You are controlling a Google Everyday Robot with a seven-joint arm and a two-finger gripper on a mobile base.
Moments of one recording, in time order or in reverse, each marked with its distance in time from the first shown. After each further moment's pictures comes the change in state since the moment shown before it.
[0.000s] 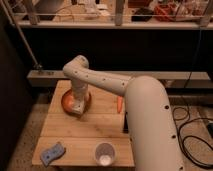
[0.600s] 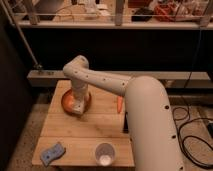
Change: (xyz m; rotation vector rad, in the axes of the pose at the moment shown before) arm -0.001 0.000 0.000 0.001 0.000 -0.008
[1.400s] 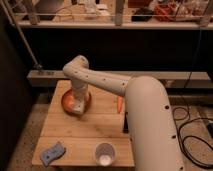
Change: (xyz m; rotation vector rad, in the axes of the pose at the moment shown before) arm 0.000 0.000 0.000 0.001 0.001 -0.011
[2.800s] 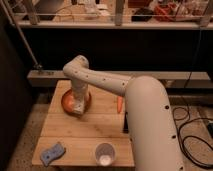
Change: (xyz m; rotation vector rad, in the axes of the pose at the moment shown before) arm 0.001 0.000 0.000 0.002 0.000 -0.016
